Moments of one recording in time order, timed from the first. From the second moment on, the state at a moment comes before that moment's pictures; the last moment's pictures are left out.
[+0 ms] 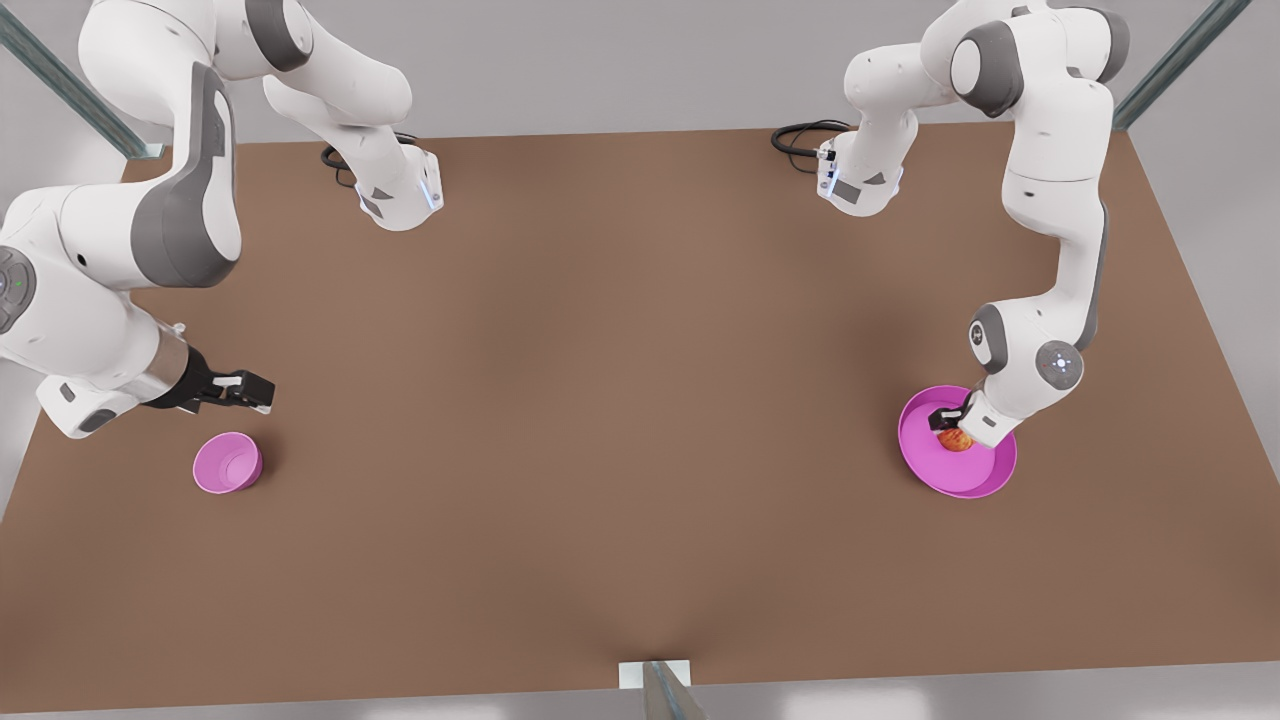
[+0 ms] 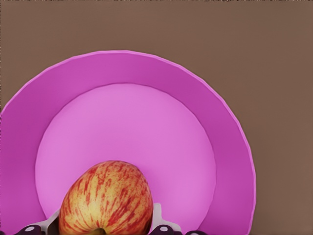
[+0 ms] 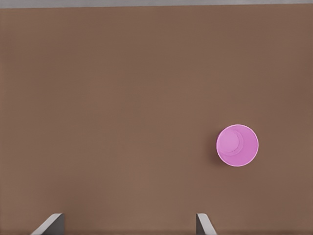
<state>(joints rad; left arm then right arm) 0.10 0.50 0.03 -2.06 0.00 2.55 0.09 -0.13 0.33 0.20 -1.20 -0.09 1.48 0.09</state>
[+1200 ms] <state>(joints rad) 0.05 0.41 -0.36 -1.64 -0.23 2.13 0.11 -0.13 0.34 0.20 -1.20 -0.05 1.48 0.09</state>
